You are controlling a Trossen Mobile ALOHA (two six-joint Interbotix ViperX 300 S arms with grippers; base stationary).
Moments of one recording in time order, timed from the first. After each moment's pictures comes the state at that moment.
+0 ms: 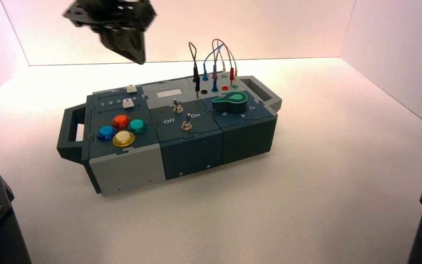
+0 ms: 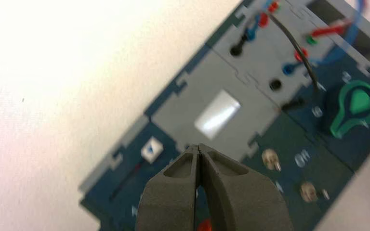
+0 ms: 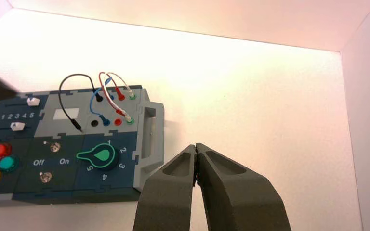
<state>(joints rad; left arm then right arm) -0.44 -0.15 0.81 -0.17 0.45 0.17 0.33 -0.98 1.07 0.00 0.52 0.04</state>
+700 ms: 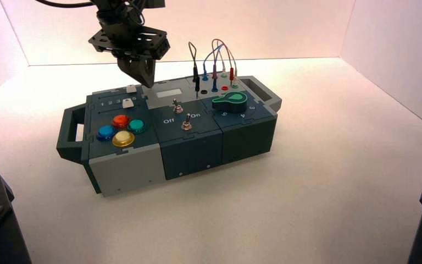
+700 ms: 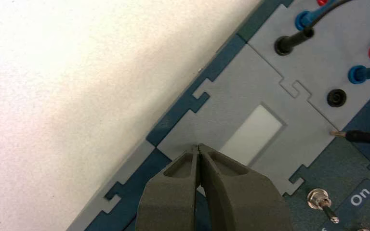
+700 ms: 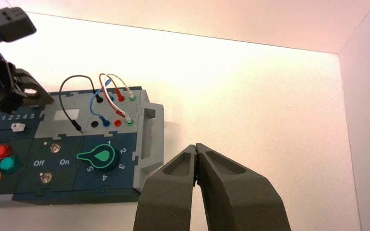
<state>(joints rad) -0.40 0.09 0.70 -0.16 0.46 0.18 0.33 -0.99 1.07 0.00 0.52 0.04</state>
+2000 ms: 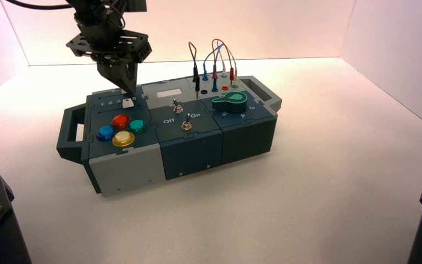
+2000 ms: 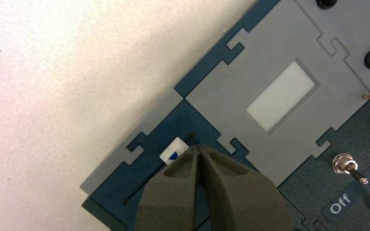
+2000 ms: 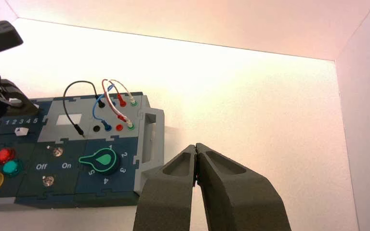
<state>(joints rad) -0.35 0.02 0.78 -0.16 0.50 0.18 0.33 -1.02 1.07 0.00 0.53 0.04</state>
